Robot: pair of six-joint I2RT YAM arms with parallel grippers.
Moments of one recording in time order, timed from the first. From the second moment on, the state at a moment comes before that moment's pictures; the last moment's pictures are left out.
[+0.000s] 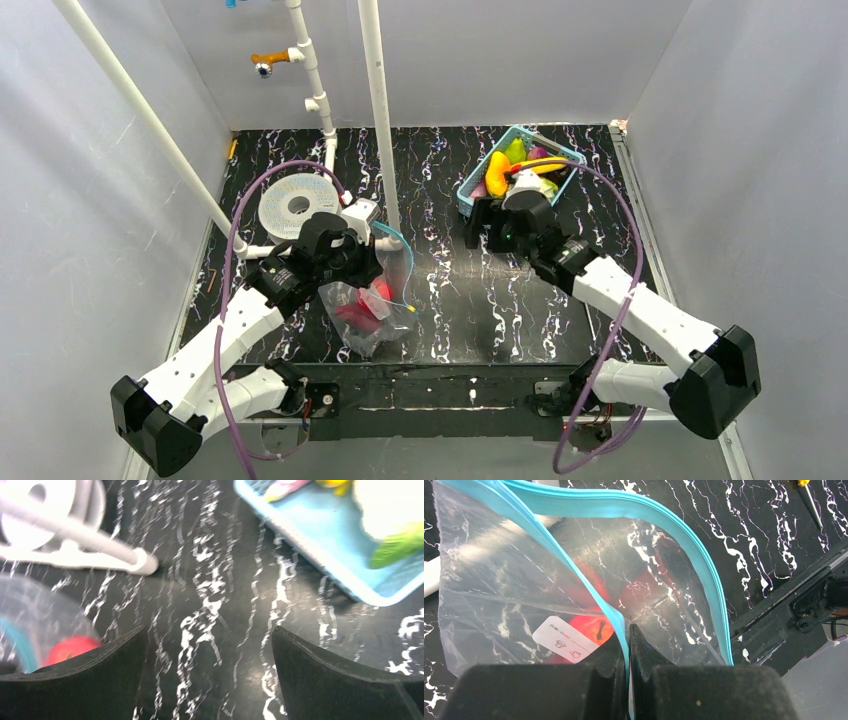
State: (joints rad) left arm -0.63 0.96 0.89 -0.60 0.12 -0.25; right arm 0.73 1.15 0.93 -0.32 0.18 0.52
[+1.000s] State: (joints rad) left arm -0.63 0.91 0.89 -0.62 0.10 -0.23; right arm 0.49 2.05 1.66 -0.42 0.55 0.10
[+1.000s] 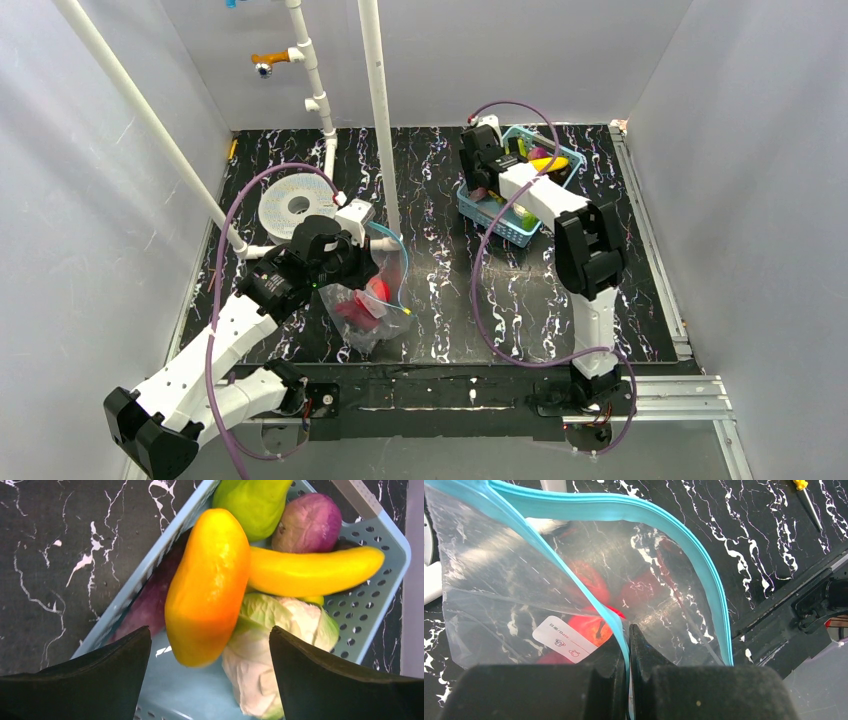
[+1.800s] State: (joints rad) left arm -0.63 0.98 0.91 -0.73 0.06 -0.21; right arm 0.52 1.88 1.46 -0.35 0.64 0.00
